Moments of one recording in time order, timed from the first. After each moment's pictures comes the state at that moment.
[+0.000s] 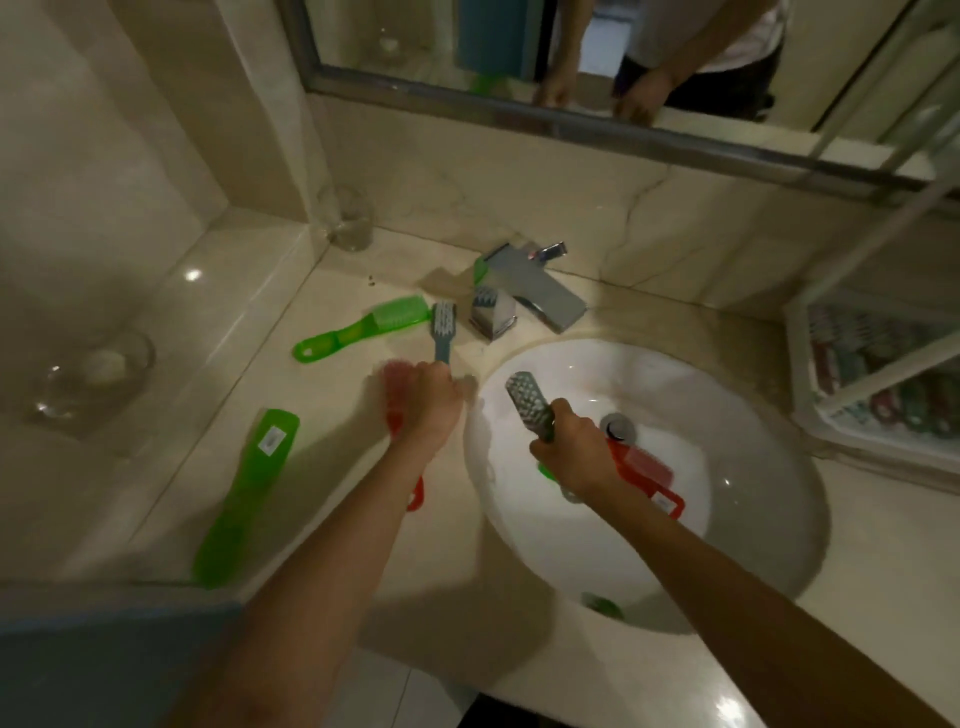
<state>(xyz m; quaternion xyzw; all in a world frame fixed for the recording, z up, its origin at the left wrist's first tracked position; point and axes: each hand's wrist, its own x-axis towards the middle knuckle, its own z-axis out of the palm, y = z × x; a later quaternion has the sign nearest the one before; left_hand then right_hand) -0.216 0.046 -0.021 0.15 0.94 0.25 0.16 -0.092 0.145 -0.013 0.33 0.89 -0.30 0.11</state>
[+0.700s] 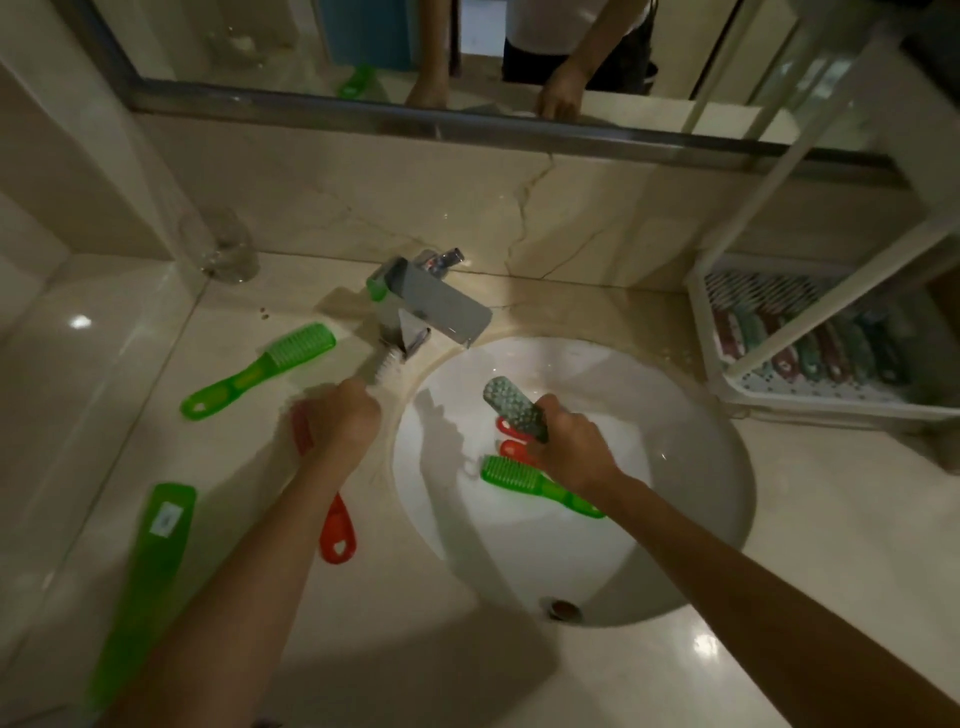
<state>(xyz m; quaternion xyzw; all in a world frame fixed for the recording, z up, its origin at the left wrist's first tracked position) -0.248 0.071 -0.039 0.17 0.97 0.07 0.18 -0.058 0.203 -0.019 0.38 0.87 -0.30 0.07</state>
